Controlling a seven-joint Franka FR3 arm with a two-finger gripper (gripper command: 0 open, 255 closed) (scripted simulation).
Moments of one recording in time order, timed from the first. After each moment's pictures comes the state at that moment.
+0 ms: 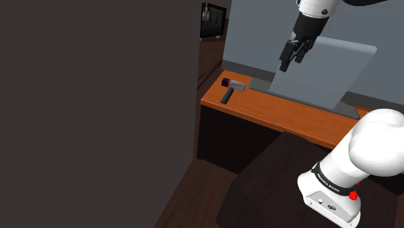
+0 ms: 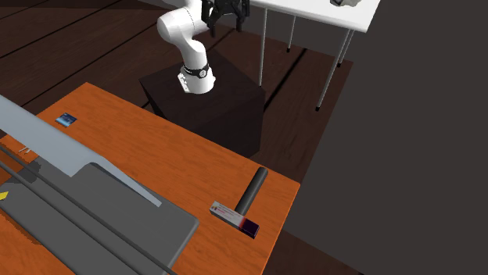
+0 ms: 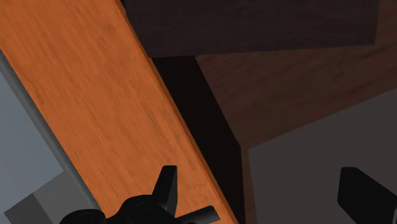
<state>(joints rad) 0.02 -0.80 0.03 -2.40 -0.10 1.63 0.10</state>
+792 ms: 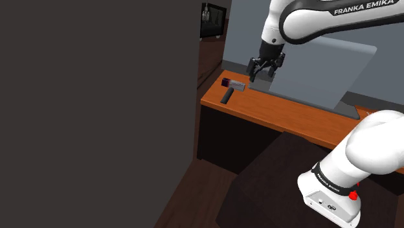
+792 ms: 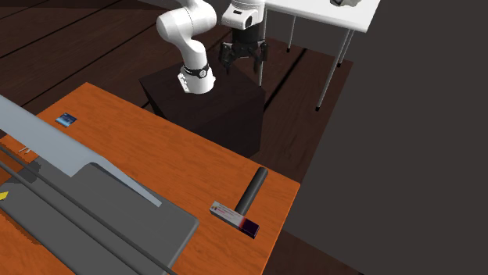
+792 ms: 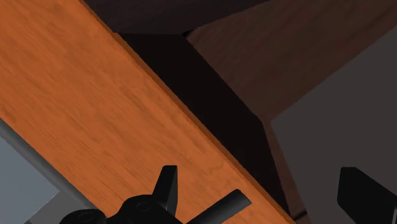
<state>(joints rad) -0.07 -0.52 0.09 -2.46 -0.10 1.99 0.38</state>
